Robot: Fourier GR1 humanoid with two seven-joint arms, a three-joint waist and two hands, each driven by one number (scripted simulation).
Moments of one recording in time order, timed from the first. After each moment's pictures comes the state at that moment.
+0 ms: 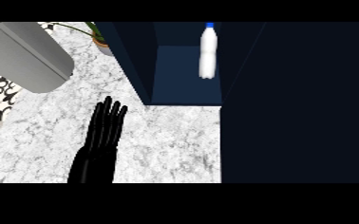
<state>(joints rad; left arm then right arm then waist) 0.05 0.36 -0.62 -1.87 0.52 0.50 -0.44 0.81 -0.24 0.33 -2.42 -0.26 0.69 -0.04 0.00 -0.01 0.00</state>
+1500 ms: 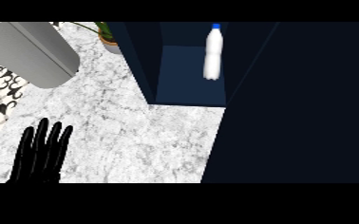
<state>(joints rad) 0.35 0.56 -0.41 -2.02 0.67 0.27 -0.53 0.20 -0.14 0.74 -2.45 0.11 0.48 0.42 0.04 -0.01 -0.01</state>
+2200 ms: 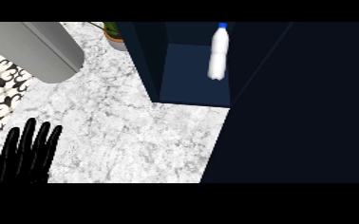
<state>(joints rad) 0.37 0.60 -0.35 -2.03 0.72 0.20 -0.55 0.10 -0.19 0.74 -2.45 0.09 0.49 0.45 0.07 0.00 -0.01</state>
